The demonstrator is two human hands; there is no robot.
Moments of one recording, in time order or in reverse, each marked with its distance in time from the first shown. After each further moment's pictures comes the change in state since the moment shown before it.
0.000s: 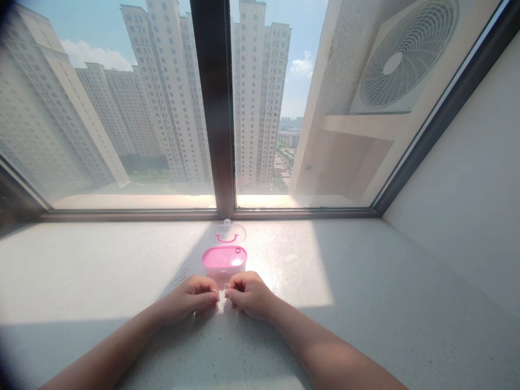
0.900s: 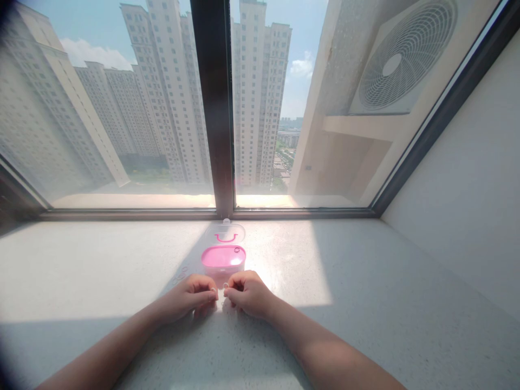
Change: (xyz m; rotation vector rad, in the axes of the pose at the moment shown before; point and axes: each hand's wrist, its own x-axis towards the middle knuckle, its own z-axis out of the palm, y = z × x) left_hand 0.000 0.000 0.000 0.008 -0.006 0.016; right_hand 0.000 -0.001 -0.001 -0.005 0.008 0.007
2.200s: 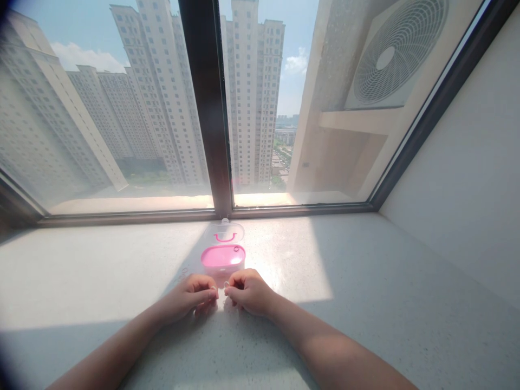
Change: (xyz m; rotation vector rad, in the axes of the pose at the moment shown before) left_hand -0.001 0.002 -0.001 -0.019 0.022 -0.007; right_hand 0.001 0.000 0.002 0.011 0.003 -0.019
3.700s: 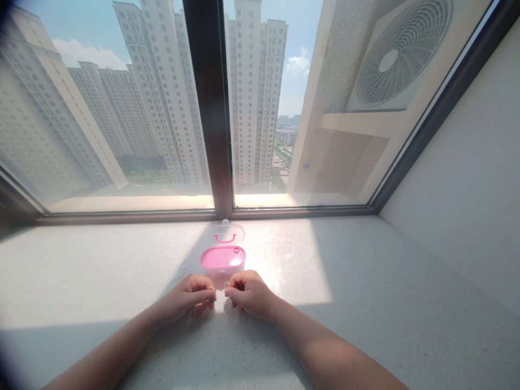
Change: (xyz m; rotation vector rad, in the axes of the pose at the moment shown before) left_hand 0.000 -0.001 -0.001 -0.036 0.042 0.009; right_hand -0.001 0.002 0.000 0.041 0.024 0.024
